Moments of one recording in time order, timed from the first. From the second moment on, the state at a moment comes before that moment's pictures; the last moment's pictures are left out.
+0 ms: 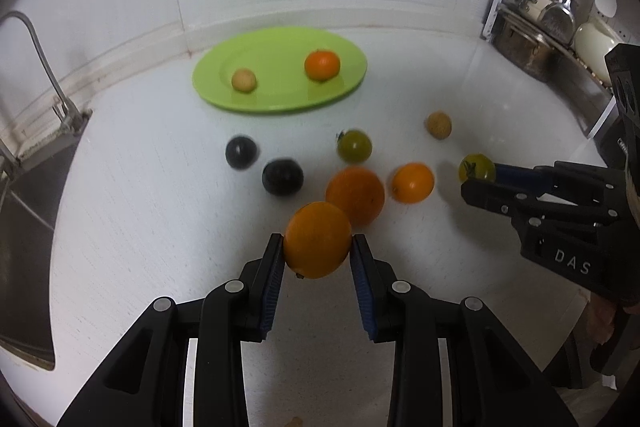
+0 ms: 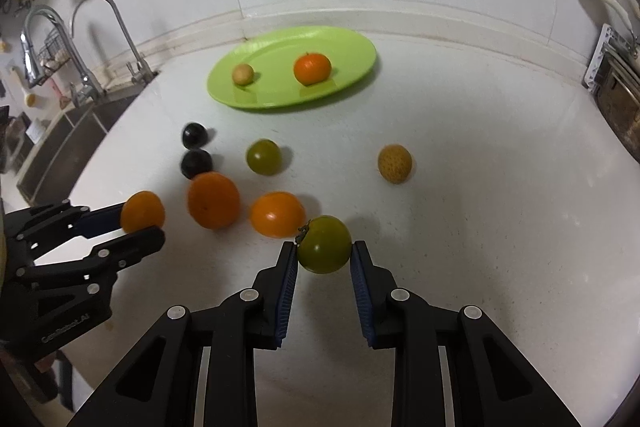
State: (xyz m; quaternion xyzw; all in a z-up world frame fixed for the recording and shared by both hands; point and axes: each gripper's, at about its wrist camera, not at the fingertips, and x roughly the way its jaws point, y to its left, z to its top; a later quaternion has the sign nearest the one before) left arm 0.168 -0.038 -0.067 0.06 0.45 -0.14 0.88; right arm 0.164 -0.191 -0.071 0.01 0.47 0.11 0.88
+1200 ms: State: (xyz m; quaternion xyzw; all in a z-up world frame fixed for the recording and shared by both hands) left arm 0.264 -0.022 0.017 0.06 0.35 -0.14 0.92; right arm 0.243 -0.151 0.020 0.01 0.35 0.16 0.92
